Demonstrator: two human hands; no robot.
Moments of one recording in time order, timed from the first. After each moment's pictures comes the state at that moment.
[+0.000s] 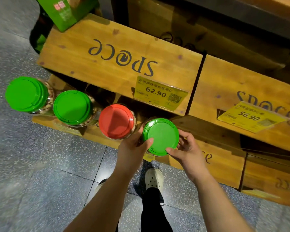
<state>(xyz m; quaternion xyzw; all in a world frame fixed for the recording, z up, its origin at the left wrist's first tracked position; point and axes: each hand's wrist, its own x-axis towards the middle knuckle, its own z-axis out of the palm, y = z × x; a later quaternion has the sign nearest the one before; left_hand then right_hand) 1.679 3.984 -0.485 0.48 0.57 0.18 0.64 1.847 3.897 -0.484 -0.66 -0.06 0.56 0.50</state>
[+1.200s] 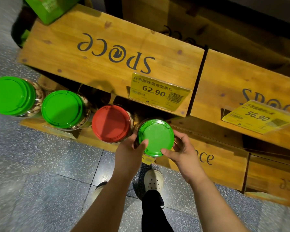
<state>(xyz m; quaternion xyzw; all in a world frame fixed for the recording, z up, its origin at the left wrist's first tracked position) 1.685 3.988 -0.500 0.55 0.63 0.07 0.55 1.844 3.901 -0.509 -0.71 -0.06 0.54 0.44</state>
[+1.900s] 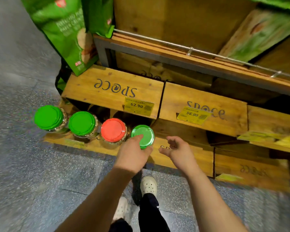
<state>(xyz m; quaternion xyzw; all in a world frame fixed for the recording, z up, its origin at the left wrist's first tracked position) 1.686 3.964 -0.290 0.72 0.53 -0.09 0.45 1.832 3.867 -0.321 -0.84 -0.20 0.43 0.27</state>
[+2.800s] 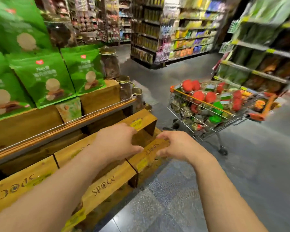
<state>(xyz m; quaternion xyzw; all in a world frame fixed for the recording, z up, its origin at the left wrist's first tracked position) 1.749 3.699 0.096 0.99 -0.08 -0.05 0.03 1.782 3.491 0.078 -0.97 -0.11 0.17 0.17</state>
